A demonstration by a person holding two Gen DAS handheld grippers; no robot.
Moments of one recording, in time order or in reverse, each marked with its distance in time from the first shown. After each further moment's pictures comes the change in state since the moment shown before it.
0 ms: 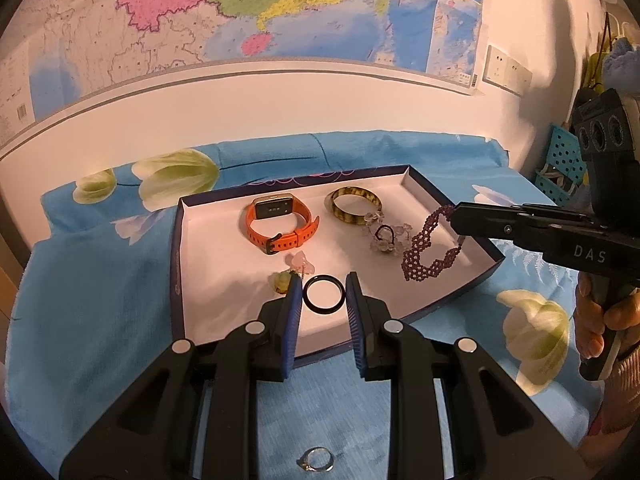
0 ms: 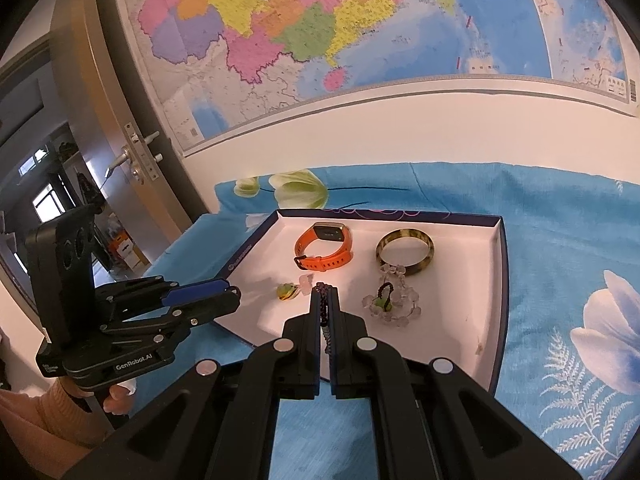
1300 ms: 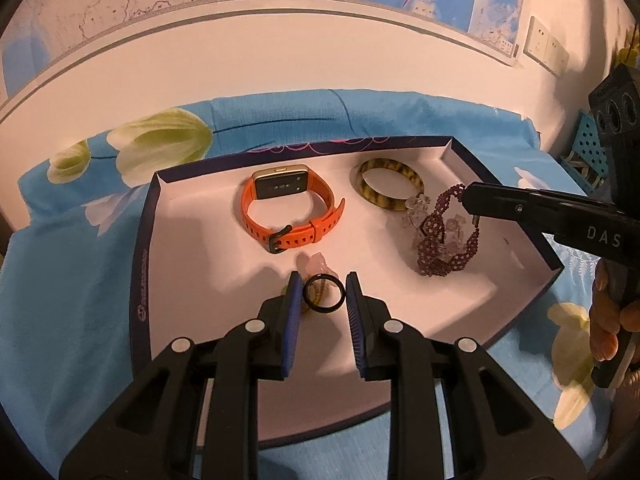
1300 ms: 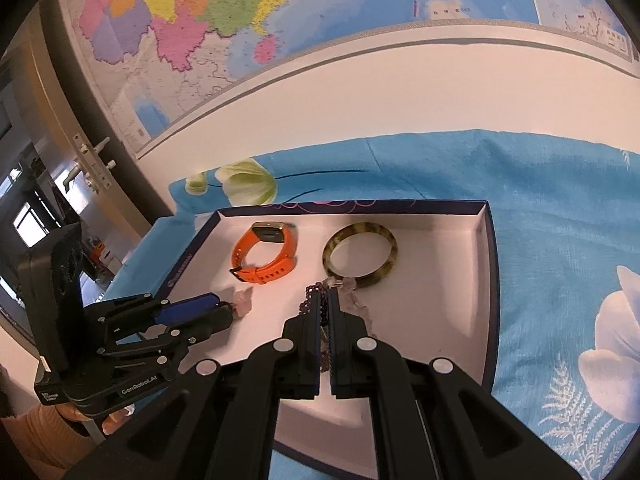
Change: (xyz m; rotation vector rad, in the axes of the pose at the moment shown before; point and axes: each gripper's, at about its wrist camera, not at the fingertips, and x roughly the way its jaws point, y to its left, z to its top) left arm 0.075 0.012 0.013 -0.030 0.133 0.036; right arm 0.054 -0.043 0.019 0.098 0.081 -0.068
